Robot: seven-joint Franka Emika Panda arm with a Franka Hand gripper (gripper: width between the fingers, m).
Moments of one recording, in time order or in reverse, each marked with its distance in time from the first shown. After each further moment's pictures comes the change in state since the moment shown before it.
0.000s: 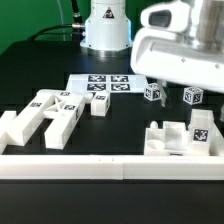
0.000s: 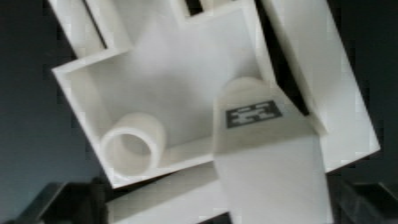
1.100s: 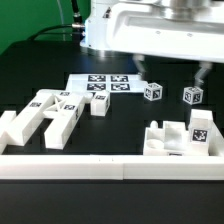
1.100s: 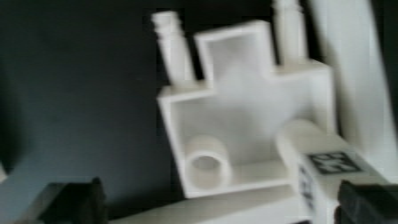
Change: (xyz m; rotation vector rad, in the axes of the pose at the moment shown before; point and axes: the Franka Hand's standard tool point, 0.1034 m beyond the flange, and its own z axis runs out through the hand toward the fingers) arm -0.023 0.075 -0.015 0.032 0.027 -0.163
